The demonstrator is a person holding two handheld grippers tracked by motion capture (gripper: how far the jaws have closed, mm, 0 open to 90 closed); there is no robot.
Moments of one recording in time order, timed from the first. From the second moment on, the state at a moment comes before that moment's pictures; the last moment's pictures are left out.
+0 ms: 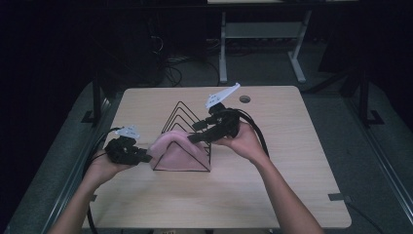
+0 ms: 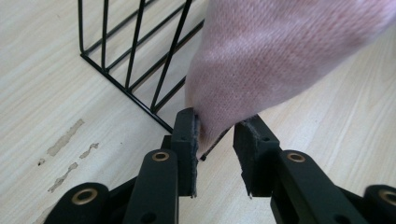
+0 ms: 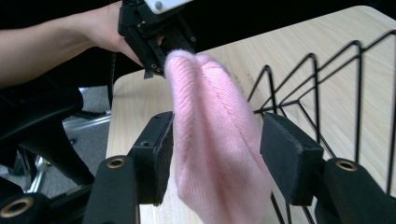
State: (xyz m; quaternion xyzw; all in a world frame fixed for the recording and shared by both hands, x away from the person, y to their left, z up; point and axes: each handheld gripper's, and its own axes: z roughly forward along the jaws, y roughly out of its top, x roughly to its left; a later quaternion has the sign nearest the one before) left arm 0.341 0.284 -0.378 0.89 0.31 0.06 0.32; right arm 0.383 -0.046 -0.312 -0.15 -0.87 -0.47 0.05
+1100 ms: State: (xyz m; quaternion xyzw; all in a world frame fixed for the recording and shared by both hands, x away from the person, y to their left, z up) left arm 0.334 0.293 -0.377 0.88 0.33 0.07 0.33; right arm 0.380 -0.143 -0.325 -0.26 -0.85 -0.45 0.00
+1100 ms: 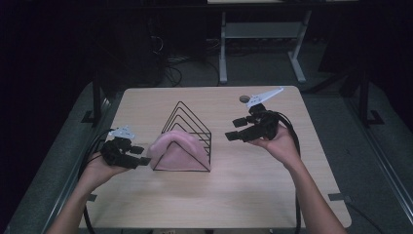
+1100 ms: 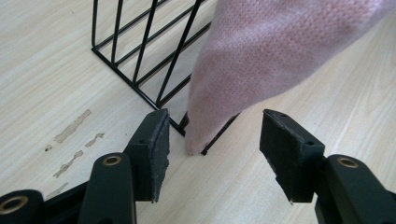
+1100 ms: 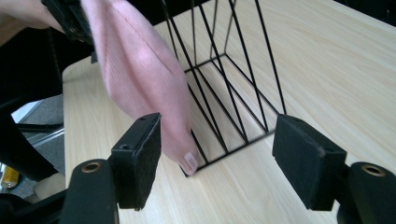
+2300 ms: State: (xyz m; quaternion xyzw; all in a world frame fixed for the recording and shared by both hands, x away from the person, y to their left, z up) left arm 0.319 0.298 -0.388 0.87 0.34 0.07 0.34; right arm 0.346 -0.222 -0.375 -0.34 -0.84 -0.43 -0.01
